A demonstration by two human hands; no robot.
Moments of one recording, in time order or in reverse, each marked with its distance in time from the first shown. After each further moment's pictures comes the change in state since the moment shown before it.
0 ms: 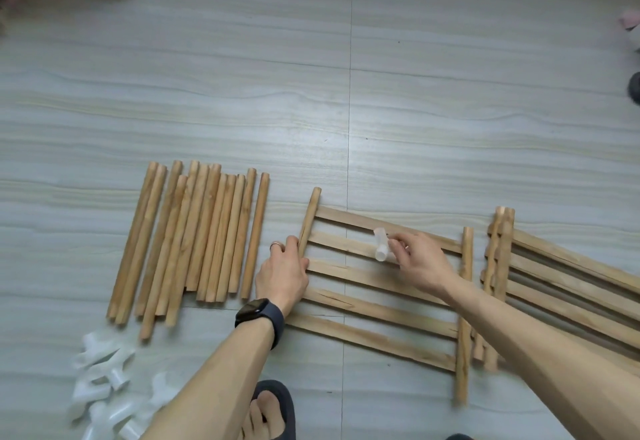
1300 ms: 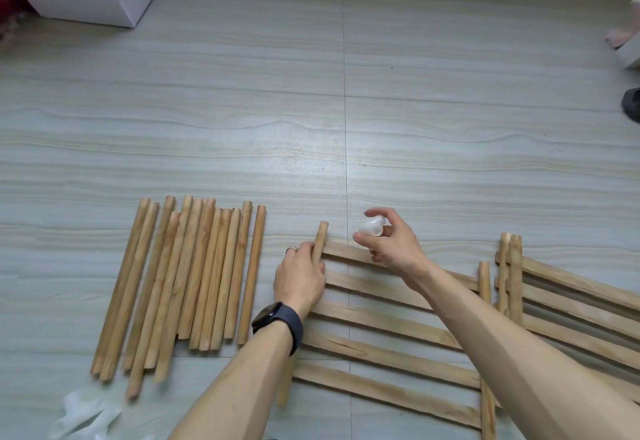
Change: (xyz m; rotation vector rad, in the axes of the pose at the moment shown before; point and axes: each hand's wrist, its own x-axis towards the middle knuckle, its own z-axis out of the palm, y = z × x) left_hand 0.050 0.038 -0.012 -0.196 0.023 -0.007; right_hand 0.059 -0.063 -0.009 0.813 0.076 0.177
